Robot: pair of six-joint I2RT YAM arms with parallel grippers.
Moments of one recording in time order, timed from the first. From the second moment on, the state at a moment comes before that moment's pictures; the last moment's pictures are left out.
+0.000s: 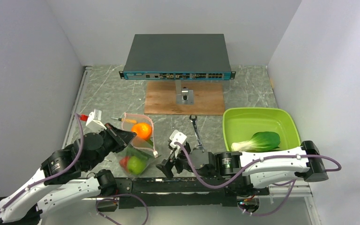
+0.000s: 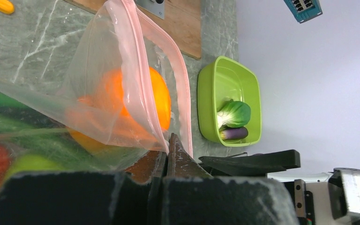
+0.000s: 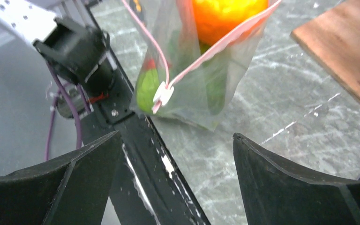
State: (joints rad) left arm -1.03 0.46 0.91 -0.86 -0.49 -1.17; right arm 1.55 1.09 0.83 -0.10 0.44 0.30
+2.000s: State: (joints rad) left arm -1.03 0.71 1.16 -0.68 0.05 0.19; right arm 1.19 1.16 1.17 -0.30 -0.17 -0.16
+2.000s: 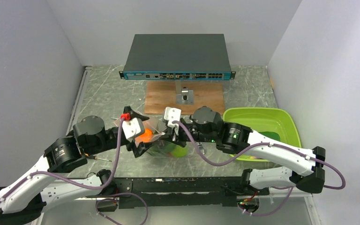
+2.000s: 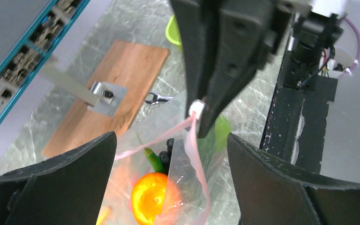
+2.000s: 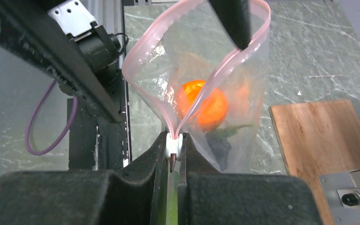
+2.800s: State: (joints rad) left arm -1.03 0.73 1.02 -0.59 0.02 0.29; right arm 1.11 1.10 1.14 -0.32 -0.34 -0.08
